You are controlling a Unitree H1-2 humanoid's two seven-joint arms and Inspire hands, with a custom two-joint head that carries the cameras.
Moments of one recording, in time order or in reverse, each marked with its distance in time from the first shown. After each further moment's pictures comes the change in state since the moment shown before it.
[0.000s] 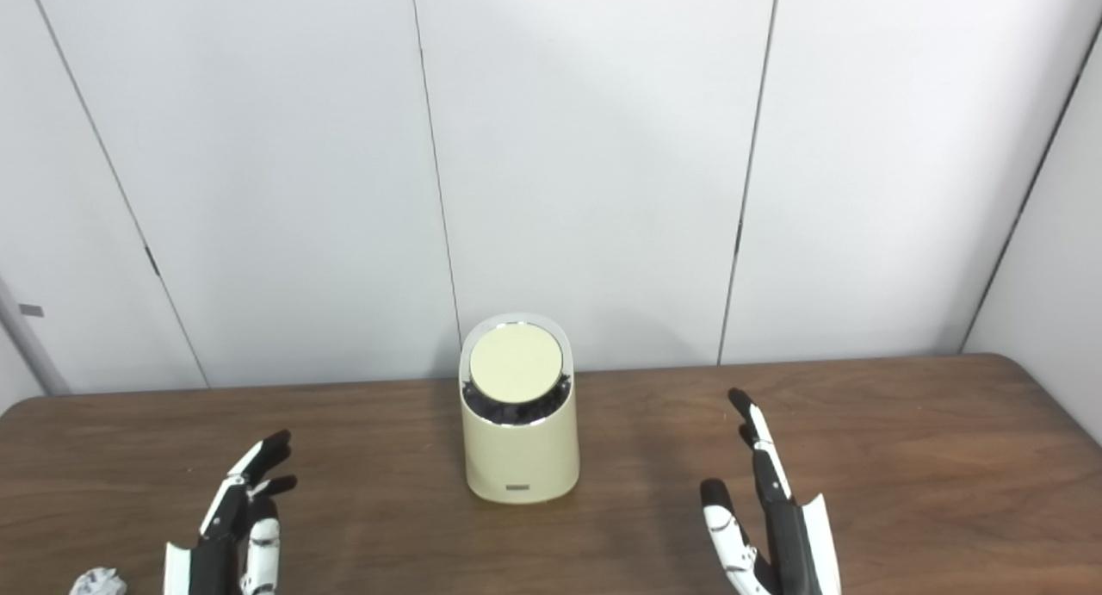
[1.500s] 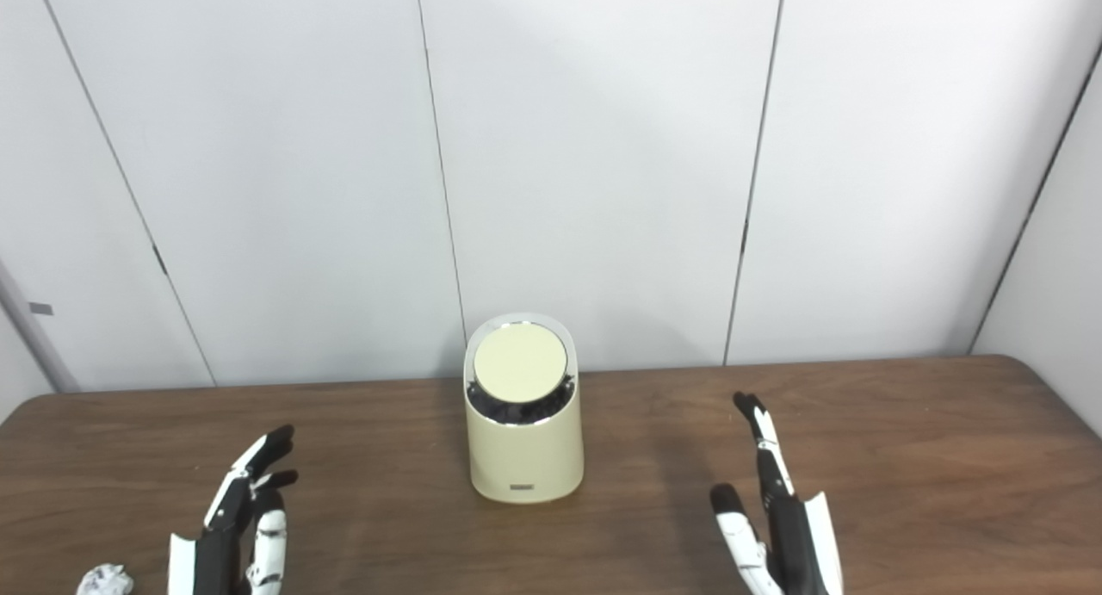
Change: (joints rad) left arm -0.036 -0.004 0.008 0.040 0.020 -0.001 0.008; right arm -0.024 0.037 -0.060 -0.002 0.045 0.099 0.115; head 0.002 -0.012
